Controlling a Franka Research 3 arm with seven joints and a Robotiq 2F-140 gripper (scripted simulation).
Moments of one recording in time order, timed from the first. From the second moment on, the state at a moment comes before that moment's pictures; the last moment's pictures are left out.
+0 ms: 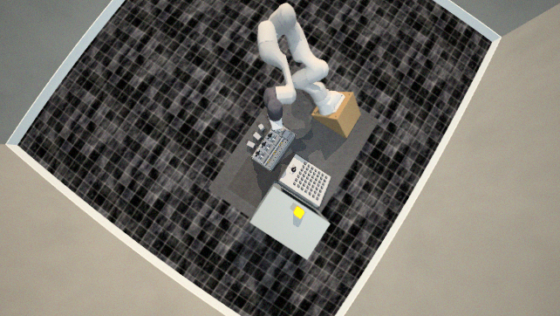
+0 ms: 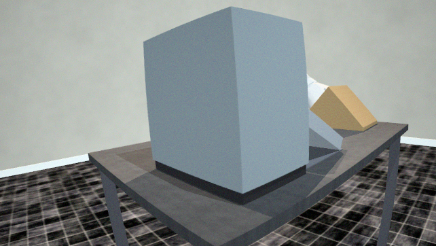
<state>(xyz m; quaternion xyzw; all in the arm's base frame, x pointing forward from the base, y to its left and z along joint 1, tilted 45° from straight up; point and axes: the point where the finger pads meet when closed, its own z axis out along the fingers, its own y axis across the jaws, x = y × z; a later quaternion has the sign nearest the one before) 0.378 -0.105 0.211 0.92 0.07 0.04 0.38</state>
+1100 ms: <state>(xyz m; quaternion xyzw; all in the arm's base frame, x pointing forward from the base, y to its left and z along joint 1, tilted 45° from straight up) 0.378 -0.107 0.208 0.92 0.07 0.04 0.38</state>
